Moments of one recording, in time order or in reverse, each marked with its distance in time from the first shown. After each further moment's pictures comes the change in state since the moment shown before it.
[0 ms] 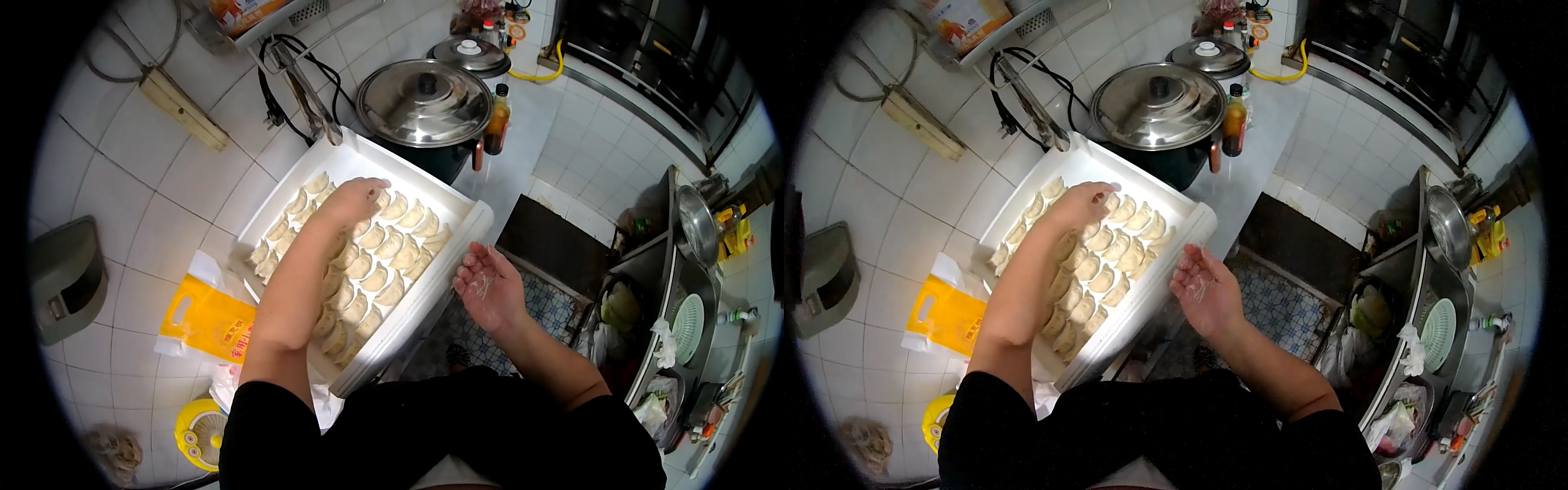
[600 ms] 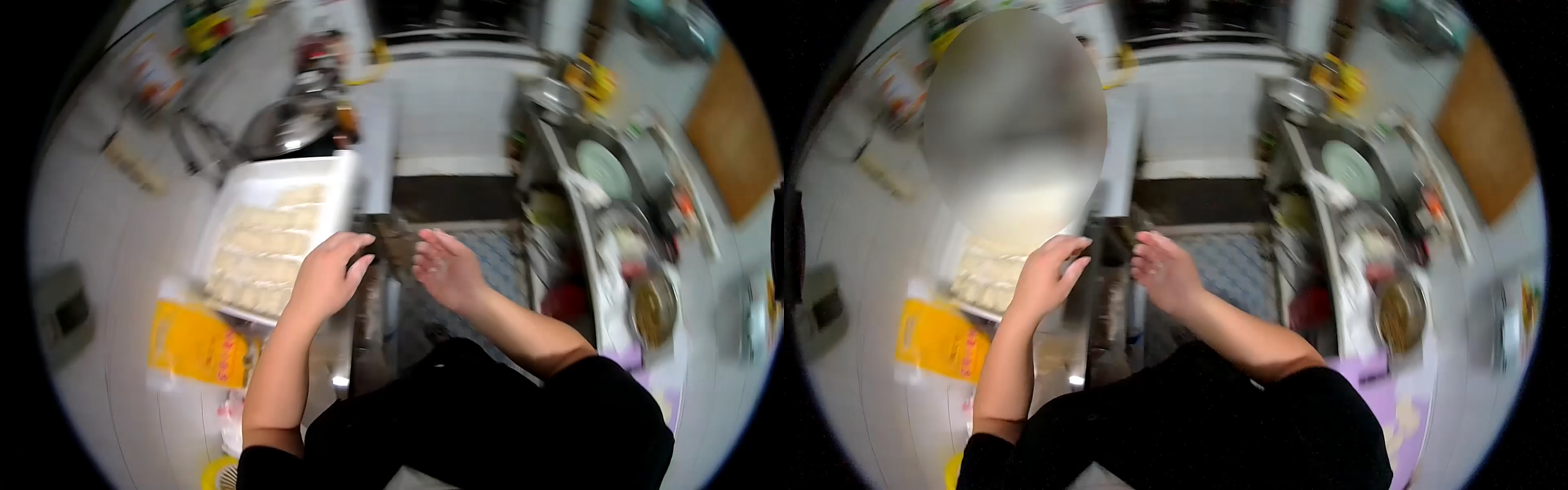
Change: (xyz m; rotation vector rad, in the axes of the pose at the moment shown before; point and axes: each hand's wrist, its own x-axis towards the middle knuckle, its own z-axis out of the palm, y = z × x) left_hand -0.269 0.147 0.063 -0.117 0.161 0.738; right_hand -0.208 0.082 -0.035 0.043 0.044 -0.349
